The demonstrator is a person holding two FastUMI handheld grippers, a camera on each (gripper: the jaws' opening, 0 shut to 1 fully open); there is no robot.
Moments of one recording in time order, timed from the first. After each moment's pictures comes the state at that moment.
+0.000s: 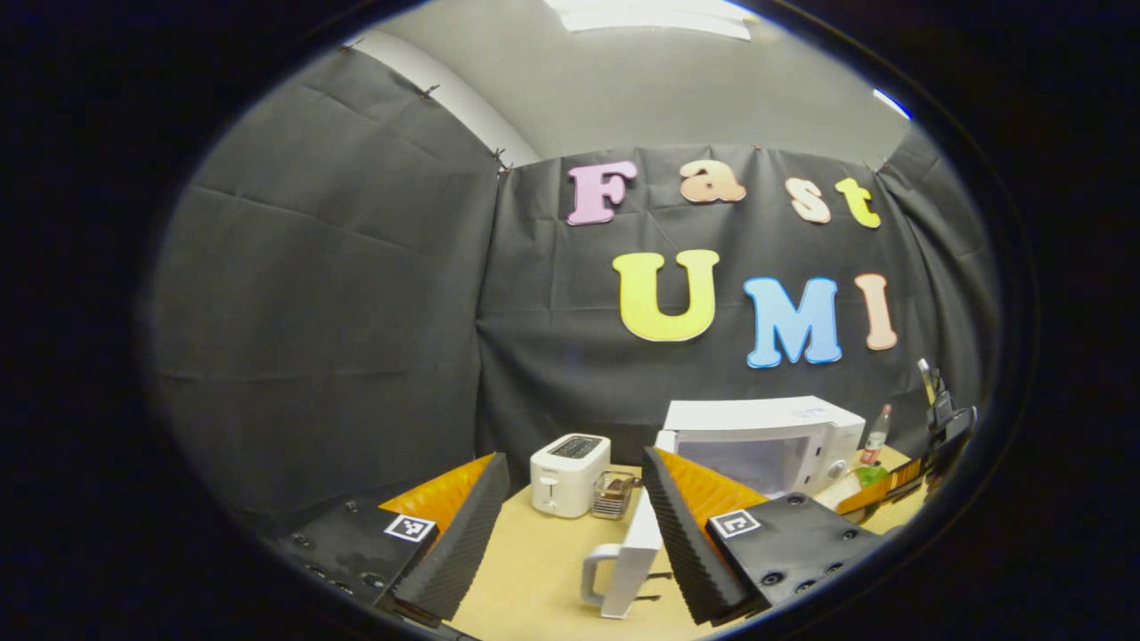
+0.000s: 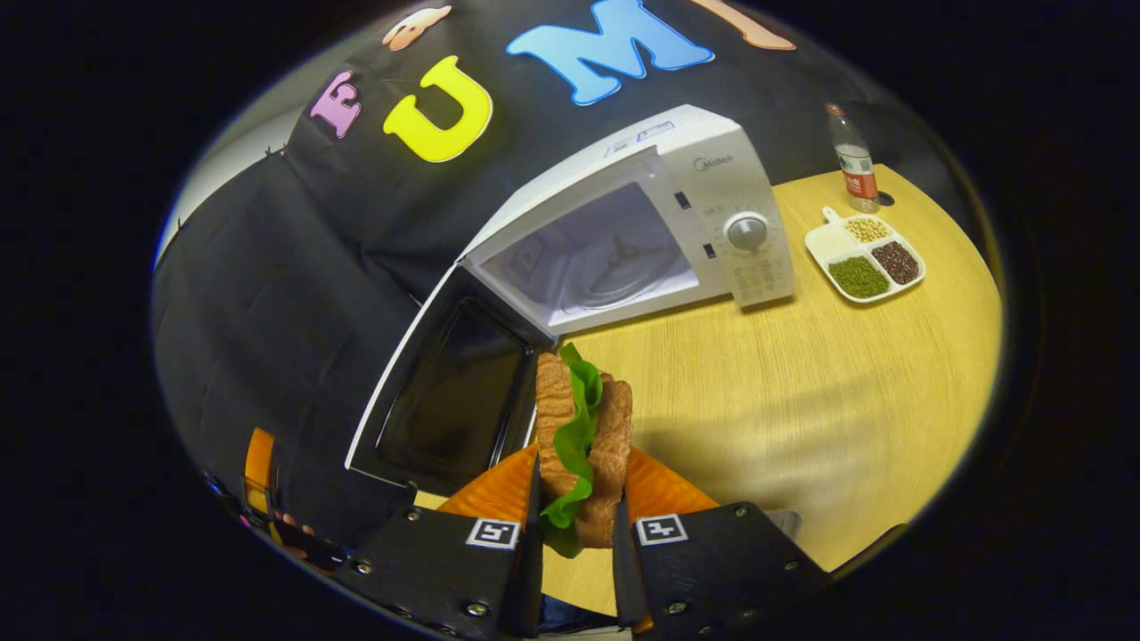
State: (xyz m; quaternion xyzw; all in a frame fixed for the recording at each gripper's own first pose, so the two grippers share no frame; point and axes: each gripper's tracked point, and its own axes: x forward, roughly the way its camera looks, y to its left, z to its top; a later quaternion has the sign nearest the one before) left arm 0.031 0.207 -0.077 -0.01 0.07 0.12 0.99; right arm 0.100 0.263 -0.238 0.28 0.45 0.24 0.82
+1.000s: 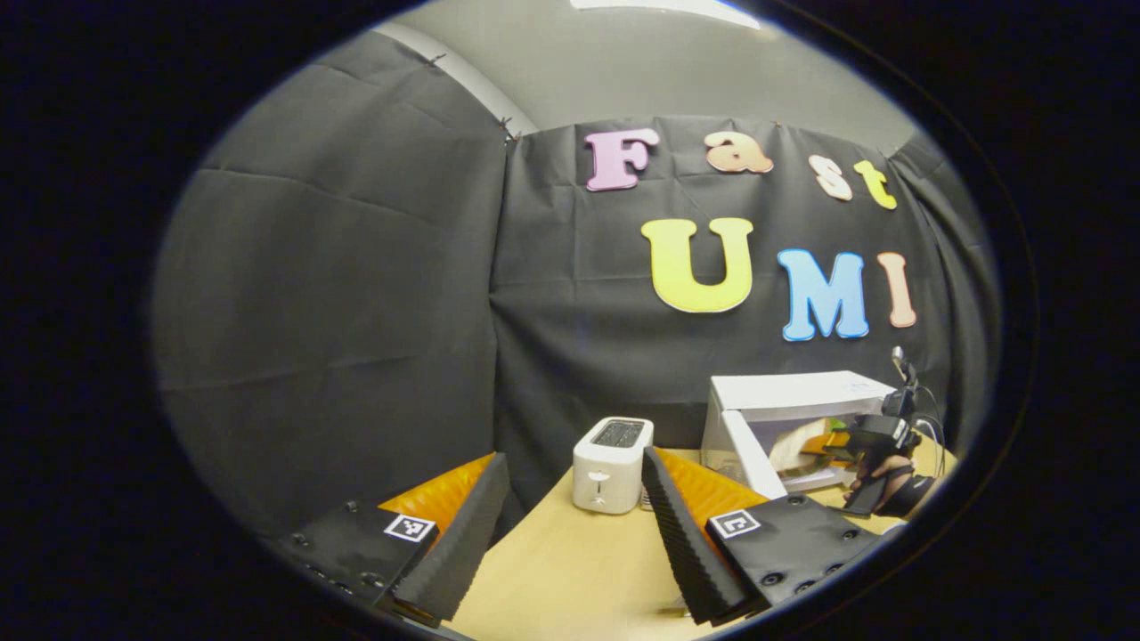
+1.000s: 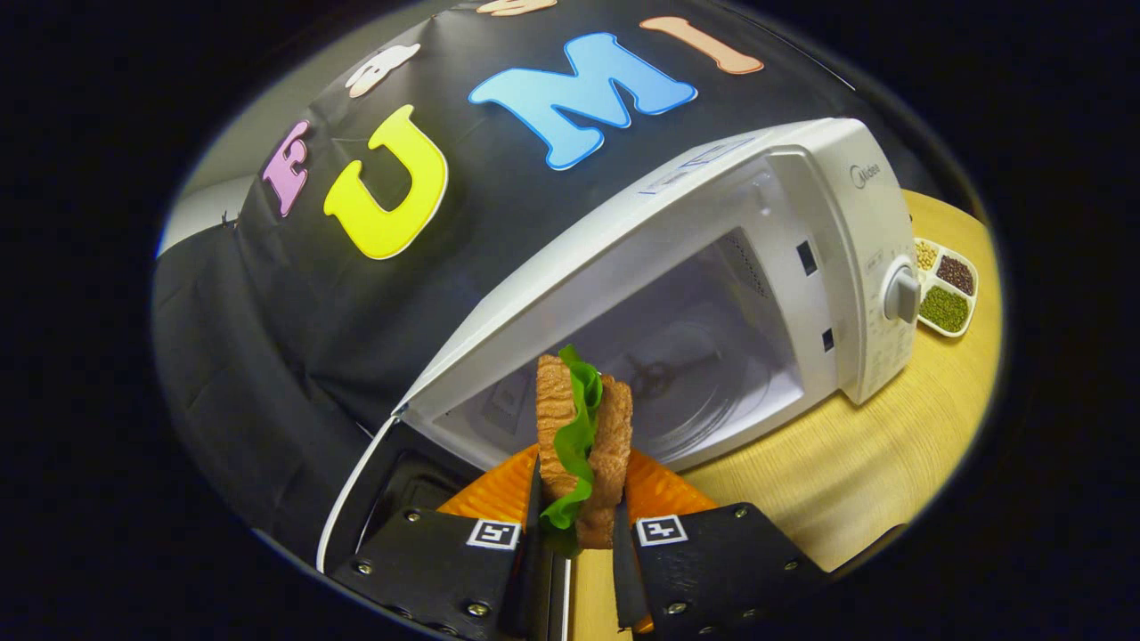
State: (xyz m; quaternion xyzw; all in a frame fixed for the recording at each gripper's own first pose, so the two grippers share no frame) left arm 0.076 0.316 -0.114 0.00 0.13 0.11 0.99; right arm 0.301 0.366 -0.278 0.35 0.28 0.09 0.89
